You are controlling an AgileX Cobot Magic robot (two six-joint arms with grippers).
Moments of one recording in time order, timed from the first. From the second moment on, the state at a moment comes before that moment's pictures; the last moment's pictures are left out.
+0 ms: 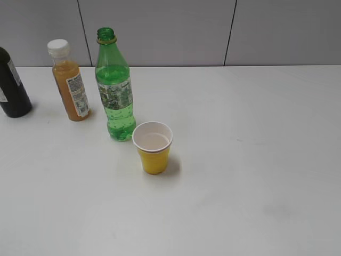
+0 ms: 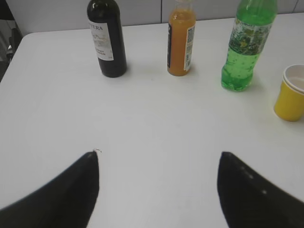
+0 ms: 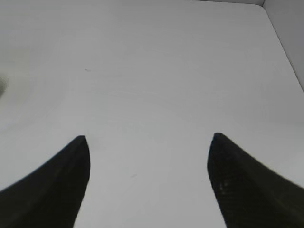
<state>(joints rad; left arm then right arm) -0.06 0.01 -0.51 -0.17 1.04 0.12 0.09 0.00 -0.41 0.00 0.94 0.00</state>
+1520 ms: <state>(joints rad) -0.06 0.21 -0.42 -0.30 0.44 0.27 0.09 0.00 -0.41 0.00 0.94 0.00</state>
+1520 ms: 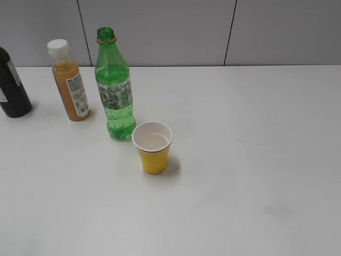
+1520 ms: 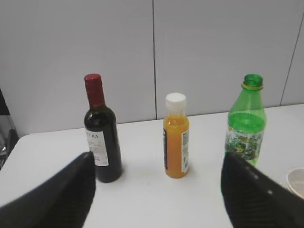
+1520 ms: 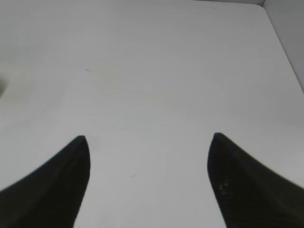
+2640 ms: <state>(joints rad) -0.38 0.98 -0.32 -0.30 -0.42 0.25 0.09 0.00 -0.41 0.00 0.94 0.00</state>
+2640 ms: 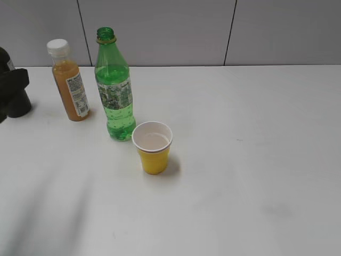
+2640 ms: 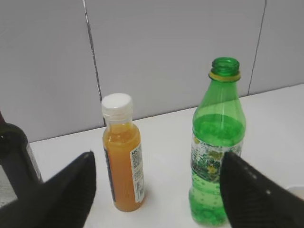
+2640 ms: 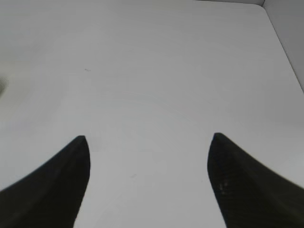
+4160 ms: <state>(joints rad) -0.38 1.66 -0.35 0.10 -1.07 -0.08 0.09 0.00 -0.41 0.00 0.94 0.00</state>
